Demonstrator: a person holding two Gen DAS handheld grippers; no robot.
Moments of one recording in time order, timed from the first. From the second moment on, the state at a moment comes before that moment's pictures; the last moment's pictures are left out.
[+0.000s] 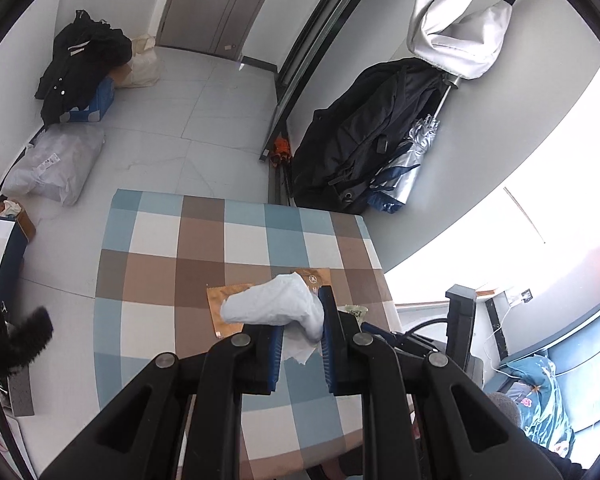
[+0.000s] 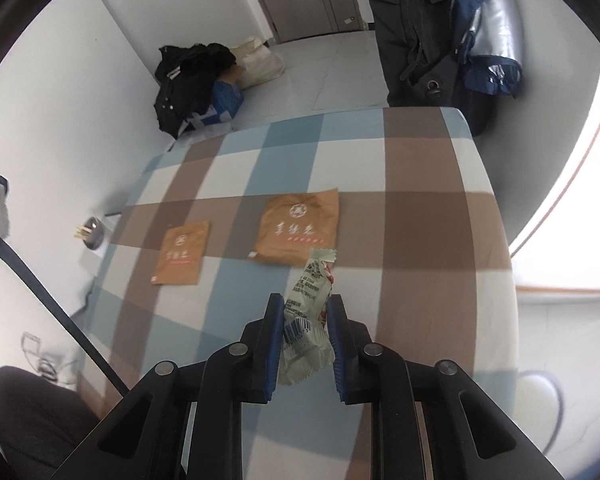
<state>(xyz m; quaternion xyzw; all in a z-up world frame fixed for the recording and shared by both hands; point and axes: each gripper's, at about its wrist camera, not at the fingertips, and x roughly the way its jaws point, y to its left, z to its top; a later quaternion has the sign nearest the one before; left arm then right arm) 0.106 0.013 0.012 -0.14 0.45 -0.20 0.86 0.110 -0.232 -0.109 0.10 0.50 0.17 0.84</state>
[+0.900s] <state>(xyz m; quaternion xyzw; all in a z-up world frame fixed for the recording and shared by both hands) 0.054 -0.077 0.064 -0.11 0.38 -0.27 0.88 -0.017 -0.311 0.036 0.17 0.31 0.23 0.91</state>
